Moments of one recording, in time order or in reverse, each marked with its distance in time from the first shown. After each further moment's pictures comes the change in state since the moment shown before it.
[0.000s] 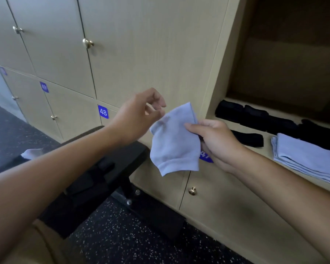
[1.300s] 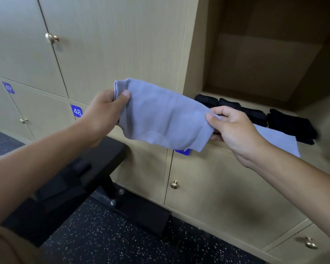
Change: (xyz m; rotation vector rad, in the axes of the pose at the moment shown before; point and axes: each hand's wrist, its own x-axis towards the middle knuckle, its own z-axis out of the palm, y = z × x) left_hand 0.004 0.003 0.010 -0.413 -0.006 -0.177; right_hand -0.036 -0.014 -0.072 -0.237 0.291 -0.124
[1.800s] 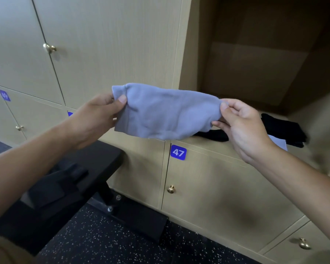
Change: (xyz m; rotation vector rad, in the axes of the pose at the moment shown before) left_hand 0.000 0.012 -0.014 -0.168 -0.311 0.085; right_hand 0.008 -0.008 -0.022 0.227 0.108 -0.163
